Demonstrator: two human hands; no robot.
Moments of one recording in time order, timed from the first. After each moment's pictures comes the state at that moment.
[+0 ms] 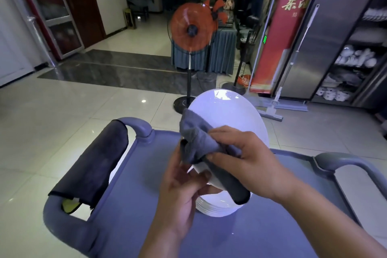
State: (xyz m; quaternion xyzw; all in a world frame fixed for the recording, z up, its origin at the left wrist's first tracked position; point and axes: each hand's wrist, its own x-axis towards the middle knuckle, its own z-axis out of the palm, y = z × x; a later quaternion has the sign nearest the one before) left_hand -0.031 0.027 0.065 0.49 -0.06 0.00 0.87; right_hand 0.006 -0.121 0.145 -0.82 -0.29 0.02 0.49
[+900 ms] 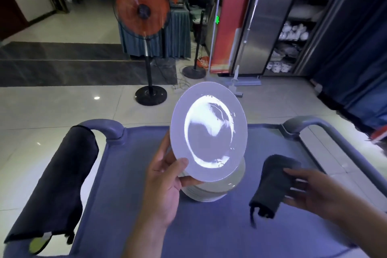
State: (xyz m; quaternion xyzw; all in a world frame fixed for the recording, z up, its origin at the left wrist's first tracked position) left_hand 0.009 0.078 0.034 0.47 -0.06 -0.08 0.88; right_hand -0.043 -0.218 0.054 -0.56 0.46 0.07 0.69
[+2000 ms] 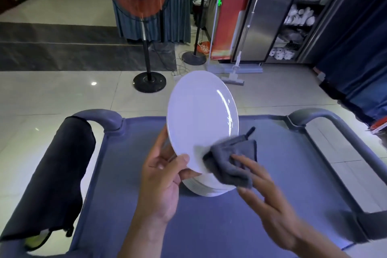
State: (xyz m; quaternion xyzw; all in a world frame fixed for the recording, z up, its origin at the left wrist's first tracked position) left_hand 0.026 0.084 0.024 0.46 -0.04 -0.08 0.88; right_hand -0.051 -0.124 0.022 -0.87 -0.06 -0.01 0.49
